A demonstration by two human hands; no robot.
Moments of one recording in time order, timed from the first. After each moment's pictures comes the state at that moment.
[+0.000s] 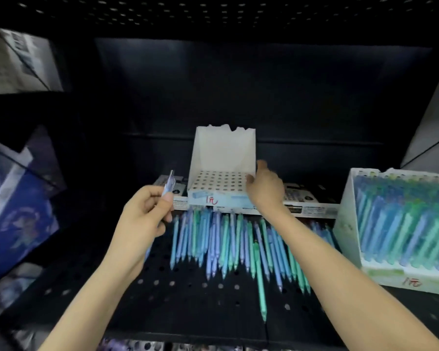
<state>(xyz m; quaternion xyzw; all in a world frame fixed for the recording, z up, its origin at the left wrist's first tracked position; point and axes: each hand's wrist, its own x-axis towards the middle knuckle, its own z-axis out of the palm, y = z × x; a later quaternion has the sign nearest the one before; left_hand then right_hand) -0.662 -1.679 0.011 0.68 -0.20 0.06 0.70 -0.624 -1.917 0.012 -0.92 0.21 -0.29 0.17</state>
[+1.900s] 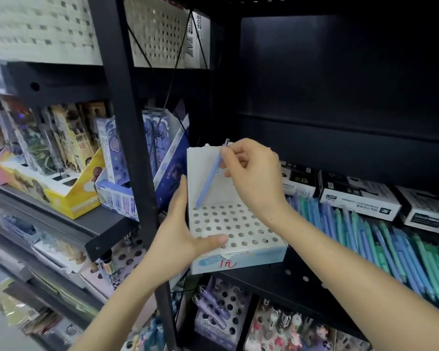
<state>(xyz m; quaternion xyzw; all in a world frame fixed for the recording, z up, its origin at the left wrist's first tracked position) -0.692 -1.530 -0.029 0.83 -0.16 0.09 0.53 -0.653 -1.675 0.038 -0.81 -0.15 -0.31 0.48</state>
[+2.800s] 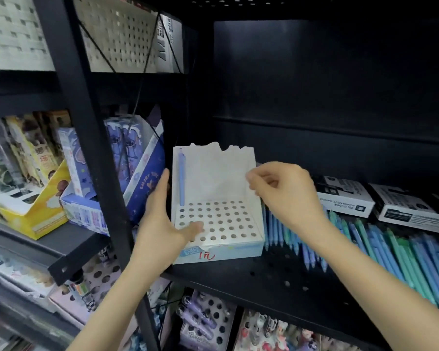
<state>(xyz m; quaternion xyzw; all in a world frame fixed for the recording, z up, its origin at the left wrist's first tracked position) -0.672 -1.548 -0.021 0.84 -0.10 0.18 0.50 -0.677 -1.748 0.037 -0.89 -0.07 -0.26 0.37</state>
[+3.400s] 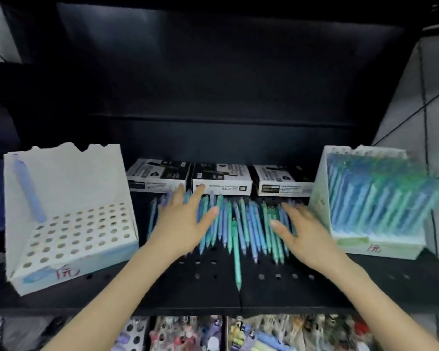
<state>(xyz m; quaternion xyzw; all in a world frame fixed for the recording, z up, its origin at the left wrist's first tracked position) -0.673 -1.749 -0.025 0.93 -0.27 -0.02 0.24 -0.783 -1.962 -0.044 -0.96 0.20 -0.09 0.18</state>
